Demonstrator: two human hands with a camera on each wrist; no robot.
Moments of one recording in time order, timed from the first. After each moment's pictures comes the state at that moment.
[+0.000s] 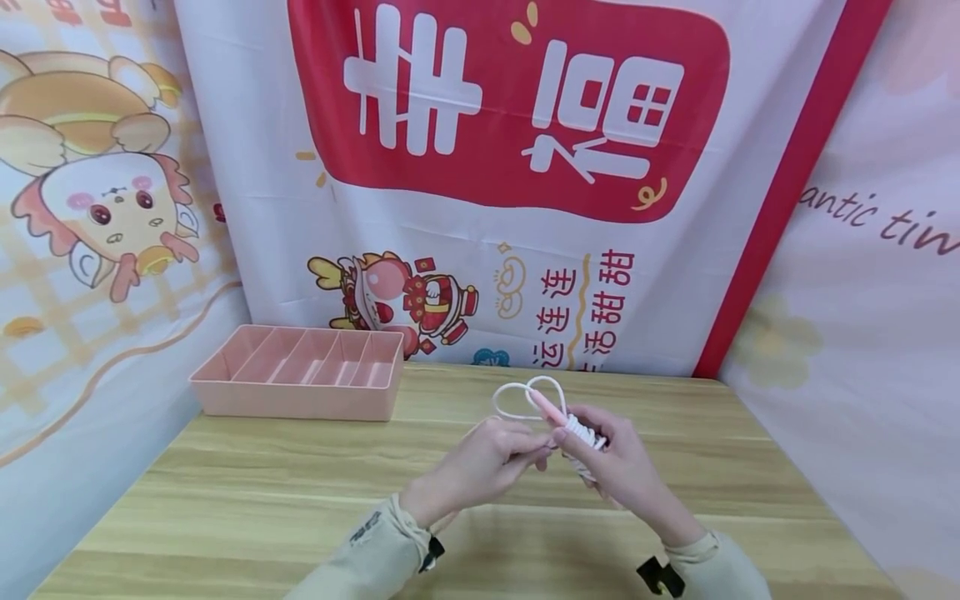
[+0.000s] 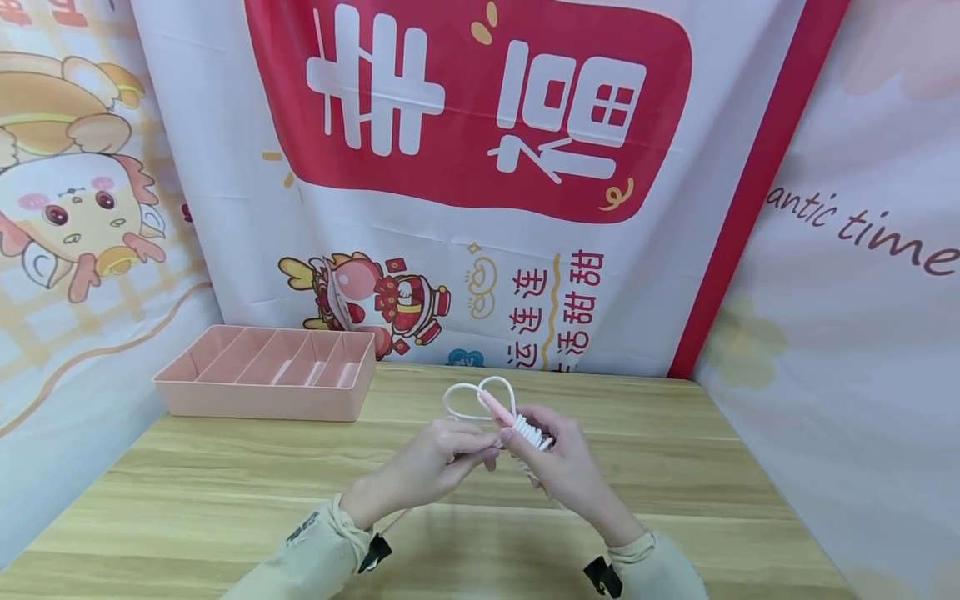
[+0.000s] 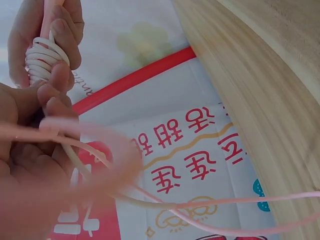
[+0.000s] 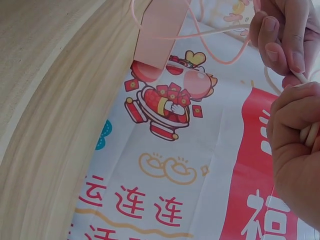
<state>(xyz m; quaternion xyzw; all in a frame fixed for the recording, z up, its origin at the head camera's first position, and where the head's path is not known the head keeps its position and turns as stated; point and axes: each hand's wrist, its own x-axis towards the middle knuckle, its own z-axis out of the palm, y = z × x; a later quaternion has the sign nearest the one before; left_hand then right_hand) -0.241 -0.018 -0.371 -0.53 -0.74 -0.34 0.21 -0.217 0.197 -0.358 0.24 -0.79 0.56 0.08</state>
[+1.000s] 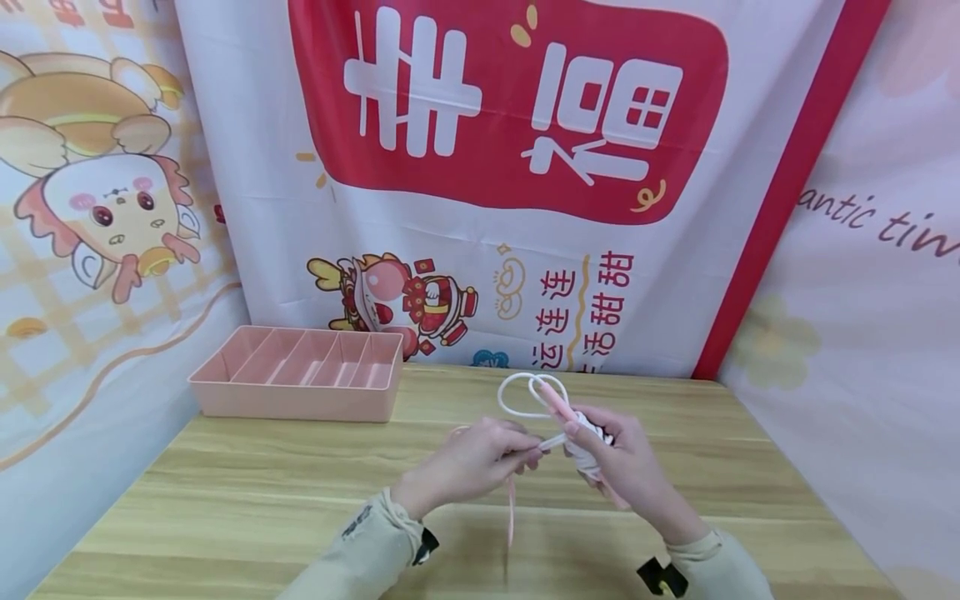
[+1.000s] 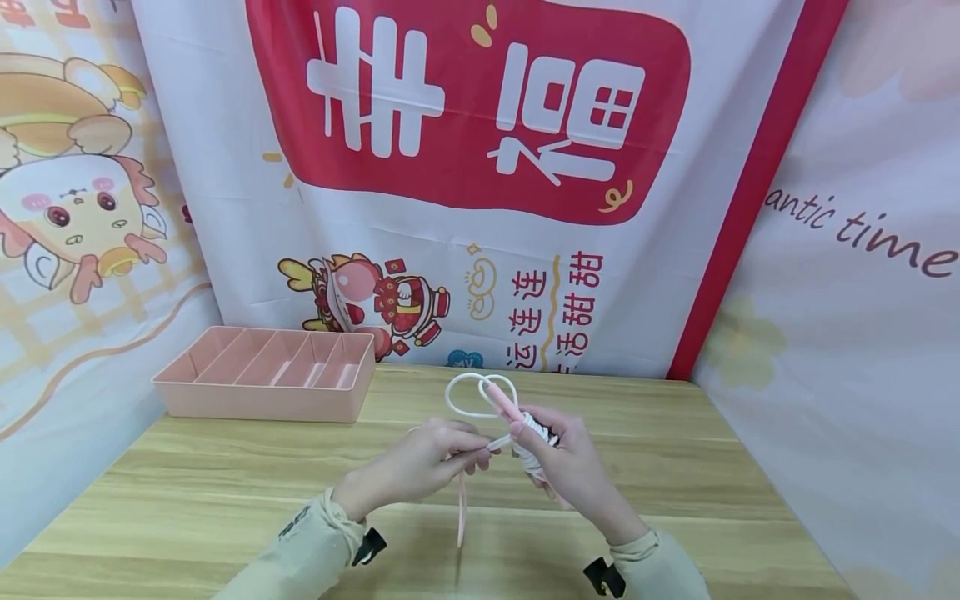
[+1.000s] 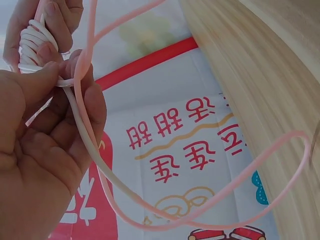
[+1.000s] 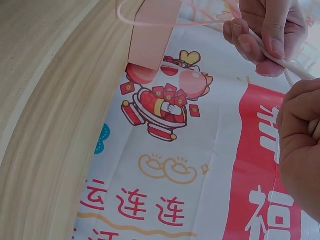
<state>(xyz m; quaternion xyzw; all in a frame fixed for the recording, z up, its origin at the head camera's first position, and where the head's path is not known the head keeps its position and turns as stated) -0.242 -0.026 -0.363 -0.47 -0.82 -0.30 0.10 -0.215 0.204 -0.354 0.25 -0.75 0.61 0.06</state>
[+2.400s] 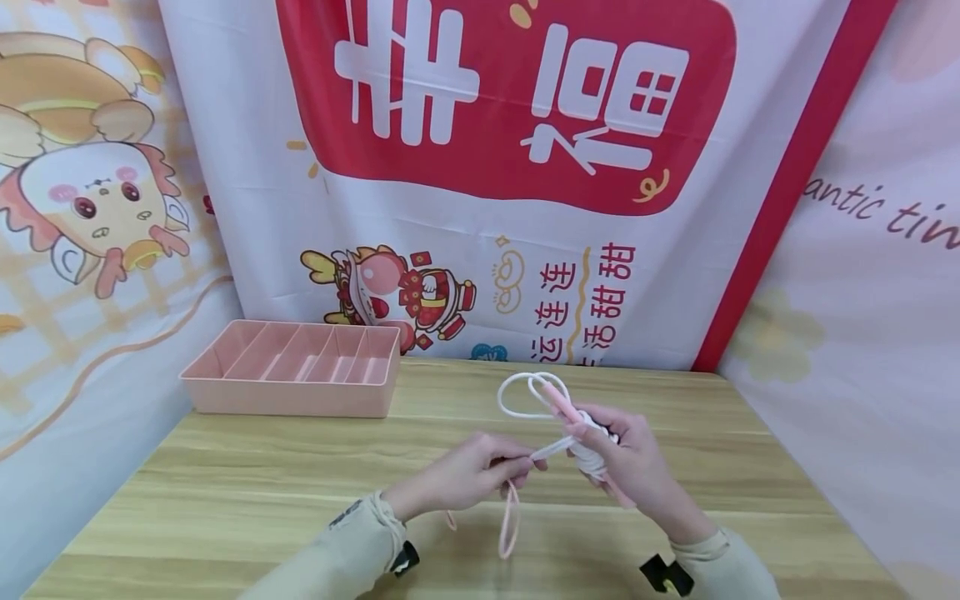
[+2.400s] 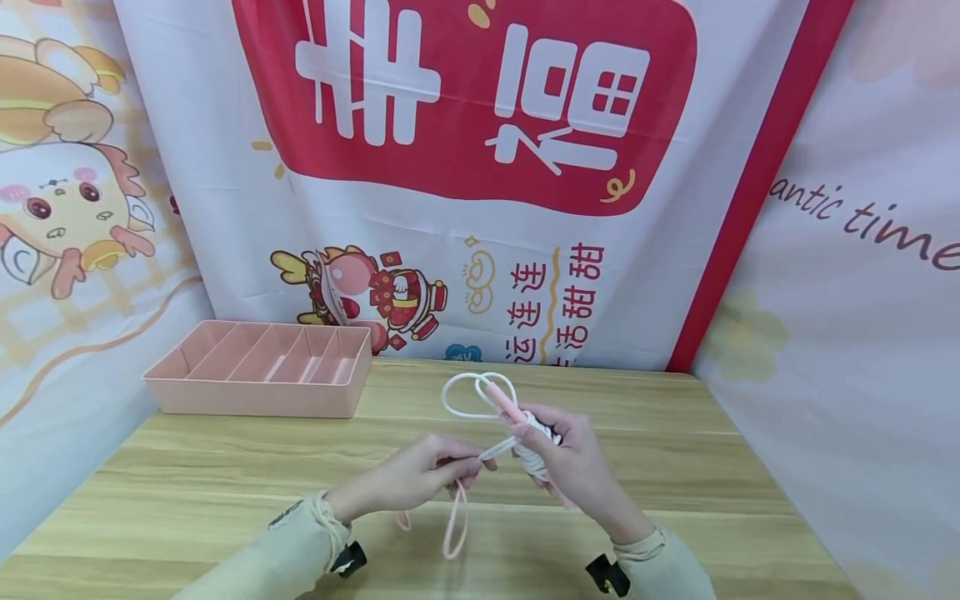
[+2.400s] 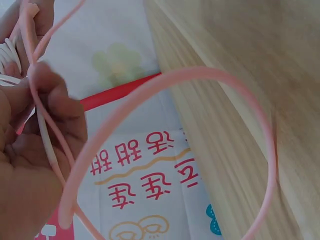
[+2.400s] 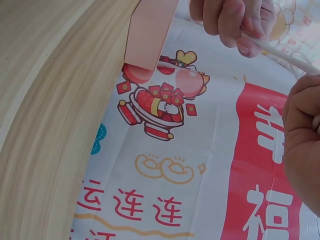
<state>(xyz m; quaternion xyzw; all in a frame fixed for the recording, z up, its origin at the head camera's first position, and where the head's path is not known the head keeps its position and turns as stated) -0.248 -0.032 -0.394 -0.45 -0.75 -0.47 -0.05 -0.214 0.204 -0.353 0.28 -0.73 0.63 0.06</state>
